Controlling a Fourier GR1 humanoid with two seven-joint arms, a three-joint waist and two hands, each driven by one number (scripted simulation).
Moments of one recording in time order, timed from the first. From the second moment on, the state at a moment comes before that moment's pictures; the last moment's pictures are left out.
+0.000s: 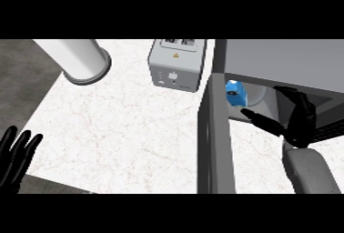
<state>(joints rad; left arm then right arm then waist) 0.35 0.10 0.12 -2.21 0.28 -0.37 -0.05 -0.28 -0.20 -0.07 -1.16 0.04 -0.51 -0.91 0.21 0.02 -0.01</state>
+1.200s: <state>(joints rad) 0.29 0.05 0.01 -2.18 0.18 -0.33 -0.02 -0.32 -0.23 -0.02 -1.10 0.01 -0.39 -0.86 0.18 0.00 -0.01</state>
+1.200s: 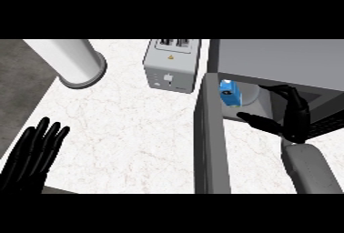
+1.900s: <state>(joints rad) 0.26 0.03 -0.07 -2.12 0.12 -0.32 -0.01 -0.42 -0.22 0.00 -1.00 -0.06 -0.23 -0.81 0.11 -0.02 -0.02</state>
